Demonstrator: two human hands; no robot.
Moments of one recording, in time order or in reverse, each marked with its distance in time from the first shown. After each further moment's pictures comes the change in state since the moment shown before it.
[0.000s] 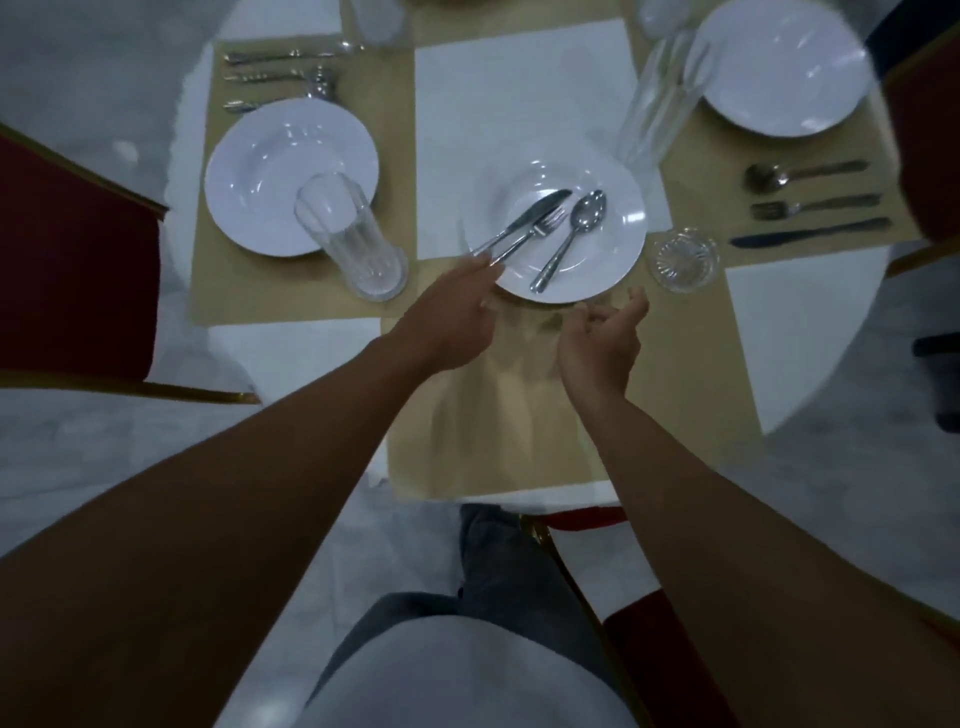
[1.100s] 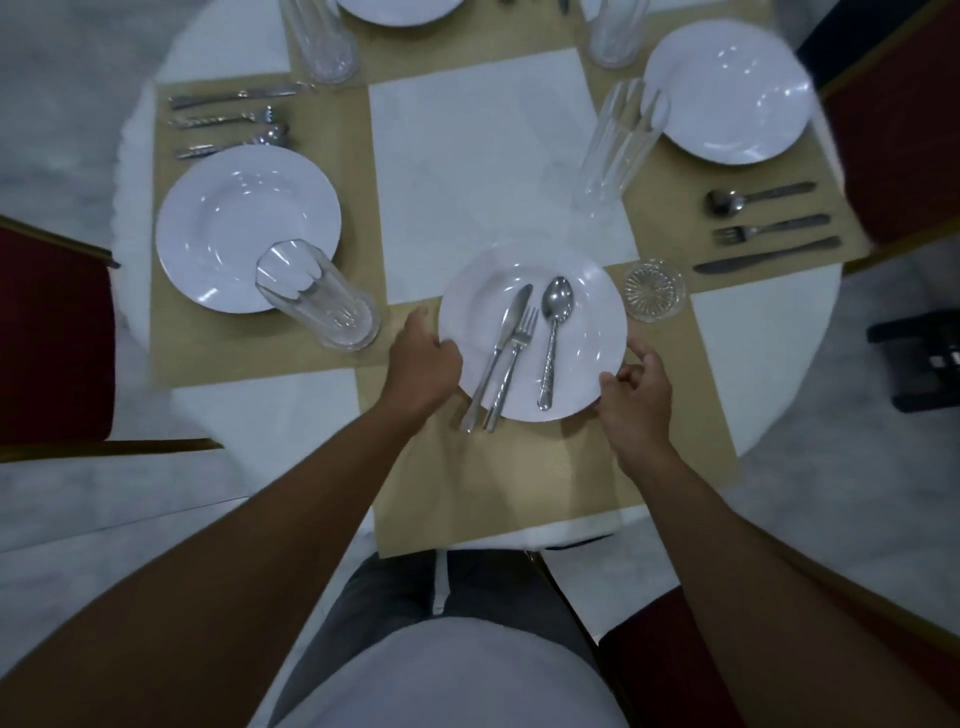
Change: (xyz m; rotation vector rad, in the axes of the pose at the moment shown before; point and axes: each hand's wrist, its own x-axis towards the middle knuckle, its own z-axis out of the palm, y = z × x) left_hand 0.022 -0.013 0.023 -0.490 0.186 -0.554; right_hand 0.033 0.036 -0.054 0.074 -0.060 0.063
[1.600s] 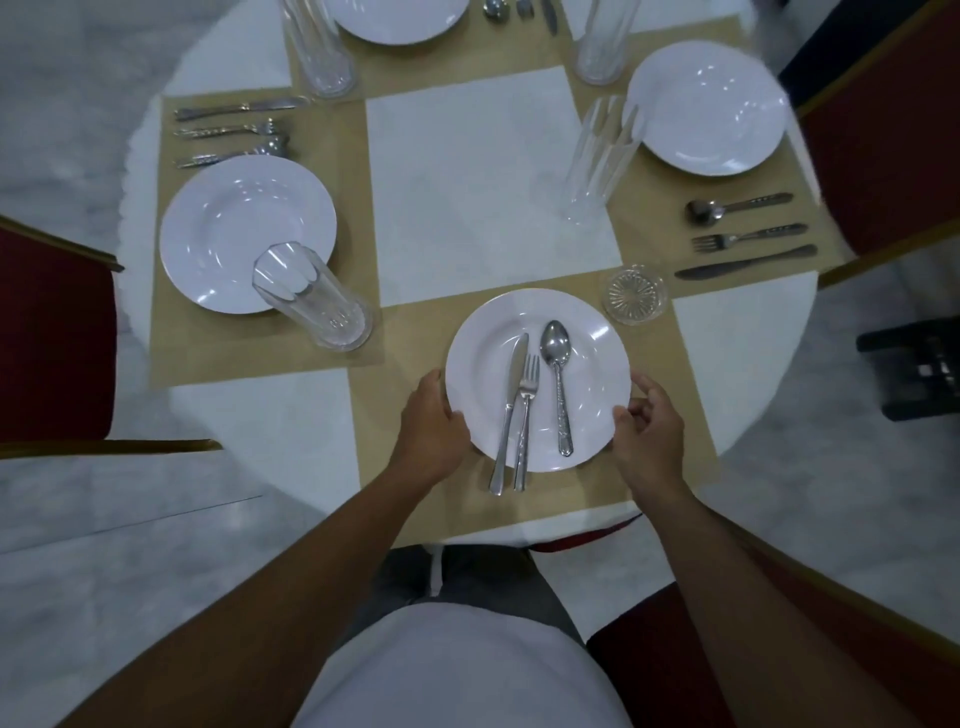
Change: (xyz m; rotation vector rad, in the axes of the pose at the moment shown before) left_hand -0.058 -0.034 0.025 -0.049 -0.098 -0.022; right_hand -0.017 0.028 -0.045 -0.094 -0.028 -0.048
